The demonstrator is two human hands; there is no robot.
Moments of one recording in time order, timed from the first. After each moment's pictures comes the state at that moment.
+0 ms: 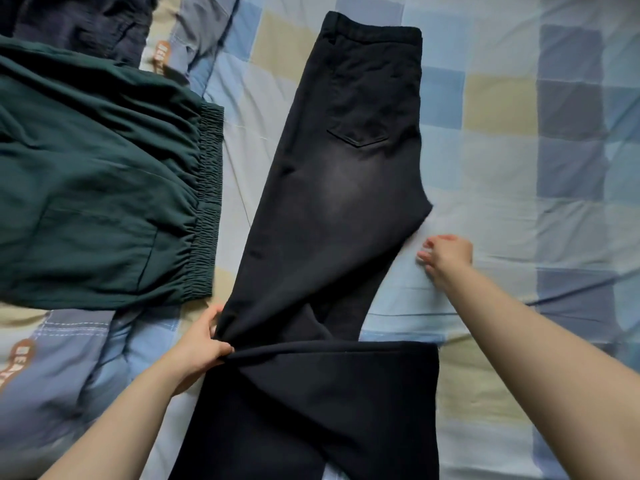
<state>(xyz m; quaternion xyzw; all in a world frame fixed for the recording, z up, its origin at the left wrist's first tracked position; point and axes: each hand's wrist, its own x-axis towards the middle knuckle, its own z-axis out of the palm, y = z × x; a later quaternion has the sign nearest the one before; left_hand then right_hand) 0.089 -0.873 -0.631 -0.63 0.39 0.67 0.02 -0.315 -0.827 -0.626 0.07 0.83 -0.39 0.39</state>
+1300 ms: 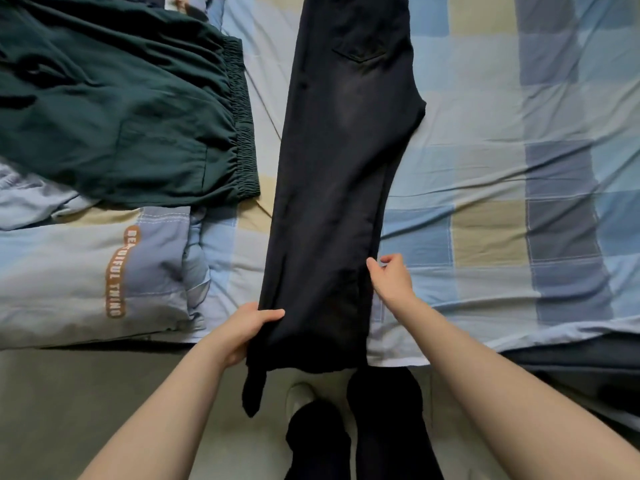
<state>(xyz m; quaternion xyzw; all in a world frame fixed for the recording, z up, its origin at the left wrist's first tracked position) 0.200 -0.751 -0.579 -0.60 0.34 0.72 0.13 -0.046 -0.661 -0.578 -0.06 0.86 -0.23 0.45</state>
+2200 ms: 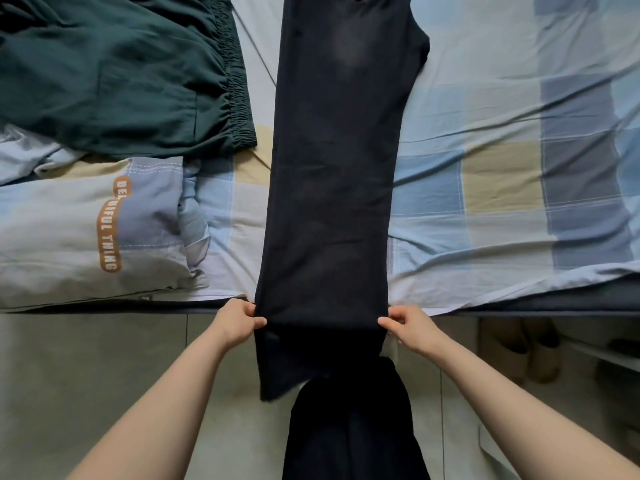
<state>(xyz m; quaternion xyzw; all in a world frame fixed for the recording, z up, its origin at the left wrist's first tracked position) 0.269 -0.709 -0.622 -0.58 0.57 0.51 0.27 0.011 -0.505 -0.614 -0.23 0.78 -0.11 0.57</state>
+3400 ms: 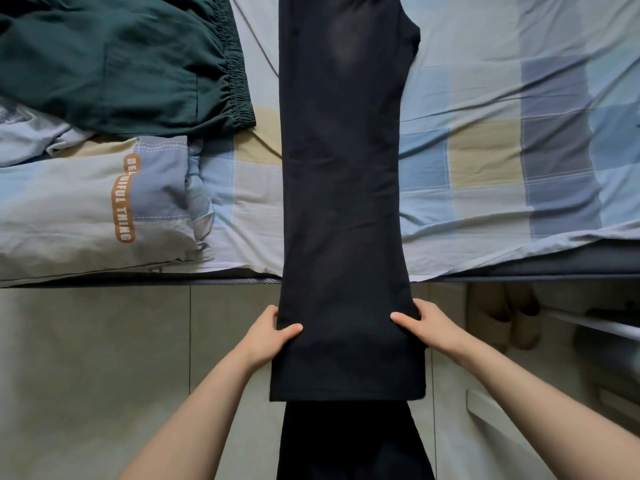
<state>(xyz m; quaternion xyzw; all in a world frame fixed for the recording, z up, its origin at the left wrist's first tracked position) 0.282 -0.623 -0.572 -0.57 0.50 0.61 0.22 0.023 -0.452 -0.559 -0.13 0.77 -0.16 0.60</state>
